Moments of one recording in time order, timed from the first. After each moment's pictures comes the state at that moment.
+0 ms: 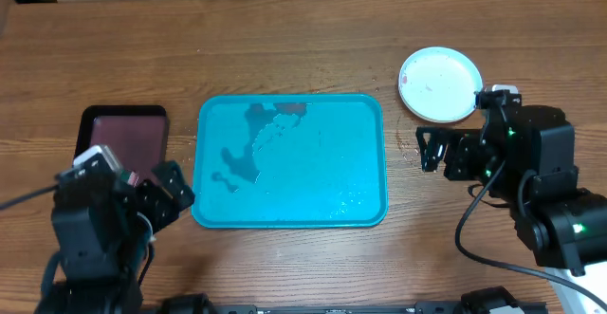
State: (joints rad) left arm 0.11 0.72 1.15 -1.16 -0.05 -0.50; right arm 0.21 0.96 1.12 -0.88 -0.14 0.30
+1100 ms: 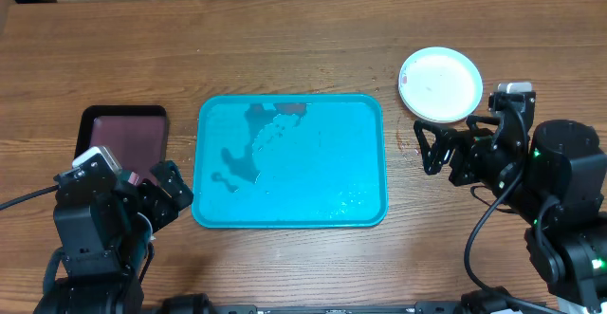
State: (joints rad) left arm 0.11 0.73 1.14 -1.16 -0.07 -0.51; right arm 0.21 0.86 1.12 -0.80 -0.26 0.30
